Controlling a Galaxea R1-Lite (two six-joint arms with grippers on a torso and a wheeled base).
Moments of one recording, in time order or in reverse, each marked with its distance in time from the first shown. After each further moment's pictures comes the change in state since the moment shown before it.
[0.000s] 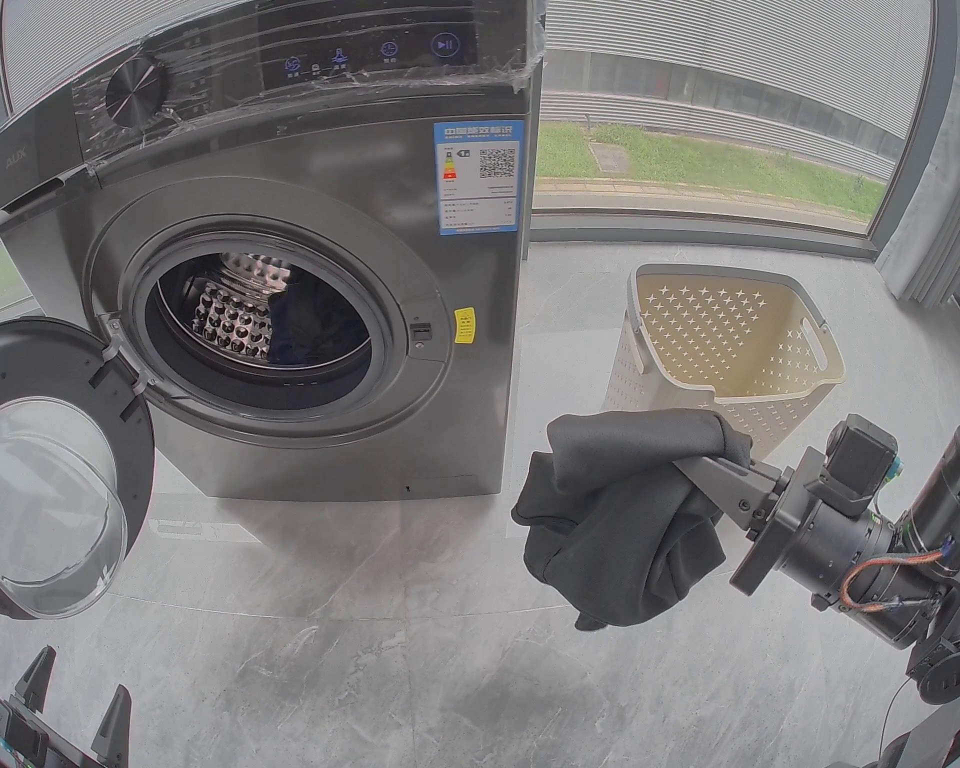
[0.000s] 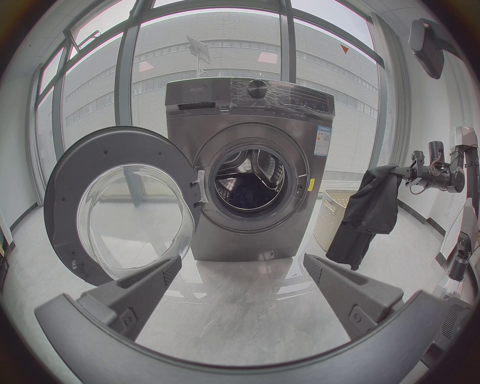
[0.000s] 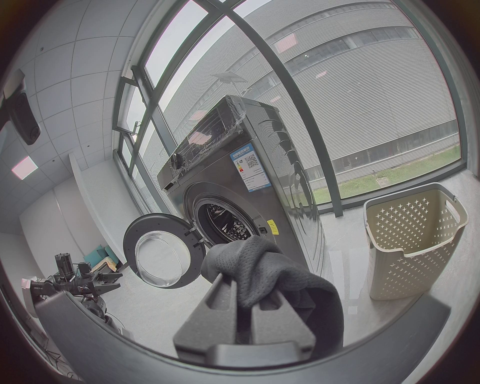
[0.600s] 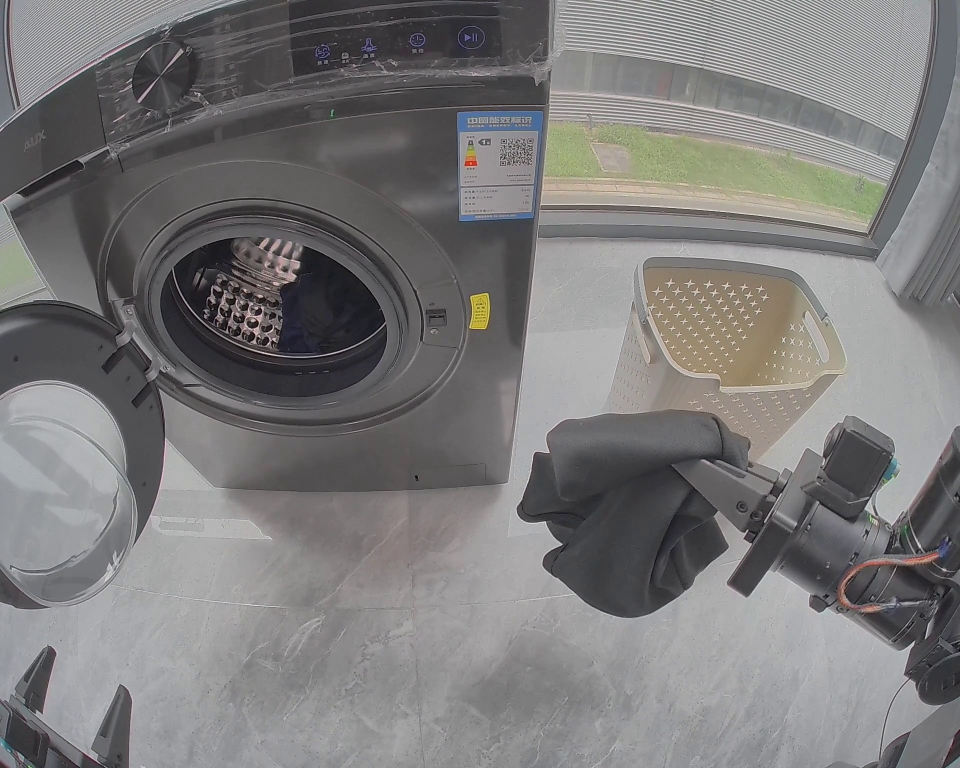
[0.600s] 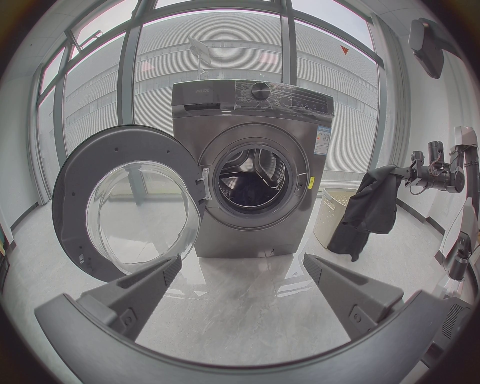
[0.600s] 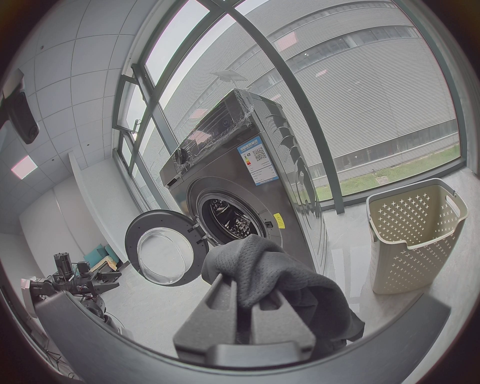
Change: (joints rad) left arm 0.000 0.000 0.000 -0.001 0.000 0.001; right arm -0.002 0.006 0.001 0.000 -0.001 0.003
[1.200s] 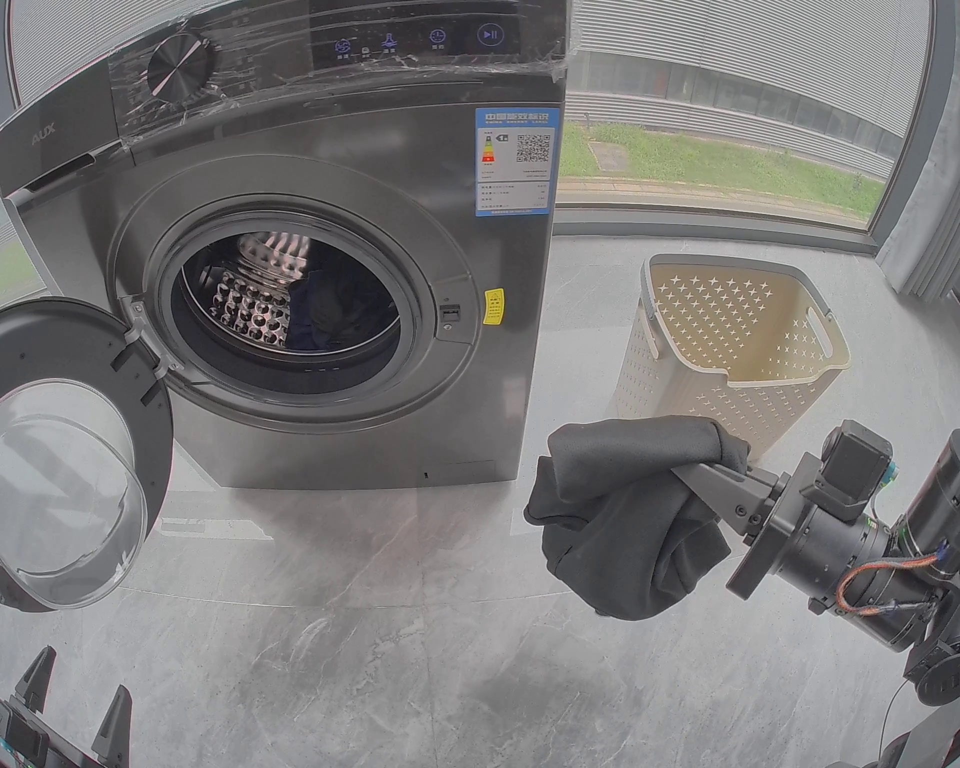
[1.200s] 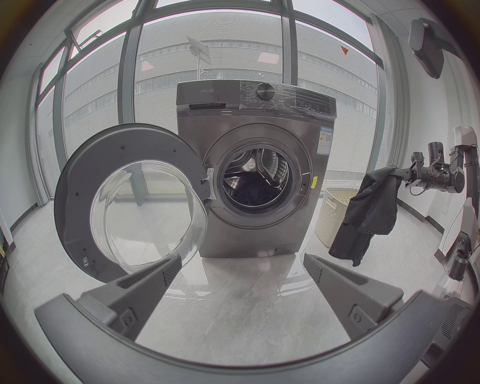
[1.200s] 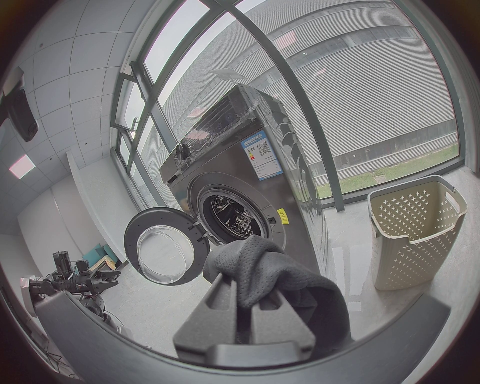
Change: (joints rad) left arm 0.000 0.000 0.000 0.000 0.000 0.000; right arm 0.000 0.003 0.007 0.000 -0.004 -0.001
